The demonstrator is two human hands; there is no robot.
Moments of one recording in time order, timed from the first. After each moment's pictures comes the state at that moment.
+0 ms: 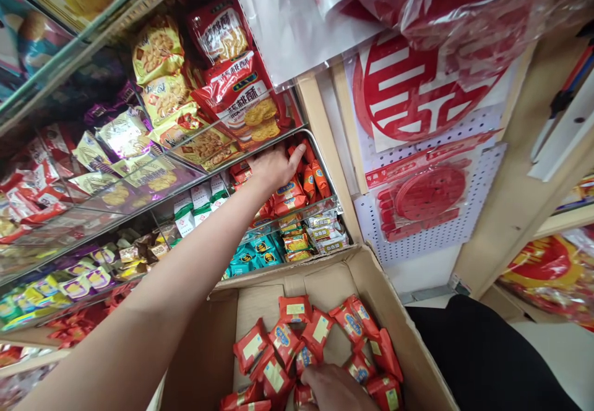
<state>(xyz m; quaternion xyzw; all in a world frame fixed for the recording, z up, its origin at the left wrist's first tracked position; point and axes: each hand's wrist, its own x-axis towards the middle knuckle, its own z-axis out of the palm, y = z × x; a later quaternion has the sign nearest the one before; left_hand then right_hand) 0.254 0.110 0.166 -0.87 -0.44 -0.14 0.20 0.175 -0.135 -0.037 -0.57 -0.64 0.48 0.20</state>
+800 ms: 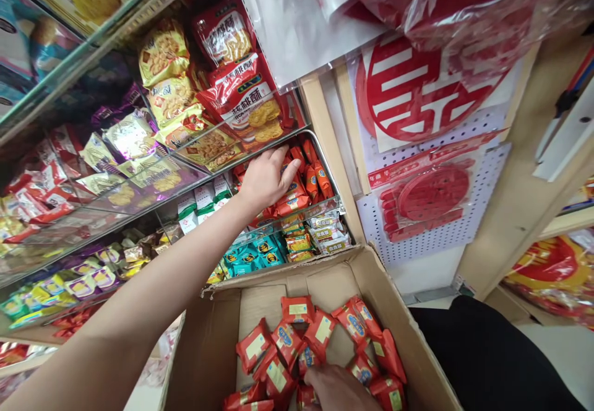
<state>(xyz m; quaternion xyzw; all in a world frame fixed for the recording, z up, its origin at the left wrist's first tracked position) 0.215 0.089 0.170 -0.93 -0.23 -0.18 0.23 0.179 -0.133 -0.027 -0.57 -0.63 0.49 0.18</state>
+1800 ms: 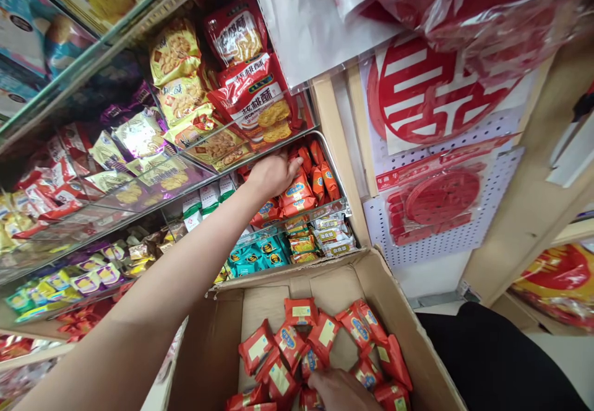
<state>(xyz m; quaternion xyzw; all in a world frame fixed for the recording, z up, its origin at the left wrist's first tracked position) 0.225 0.114 0.176 -0.91 -0.32 -0.08 0.25 0.174 -0.132 -0.032 -0.58 -0.64 0.49 0.16</state>
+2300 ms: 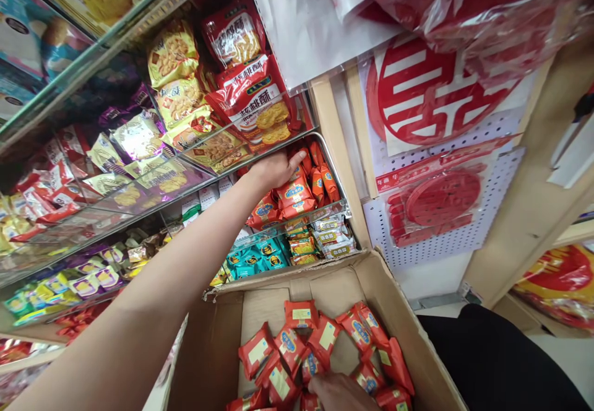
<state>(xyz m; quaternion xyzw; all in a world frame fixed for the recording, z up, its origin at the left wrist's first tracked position) 0.239 0.122 0.185 -0.92 -0.33 -0.08 0.21 0.174 -0.127 -0.030 -0.58 -0.64 0.48 0.14</state>
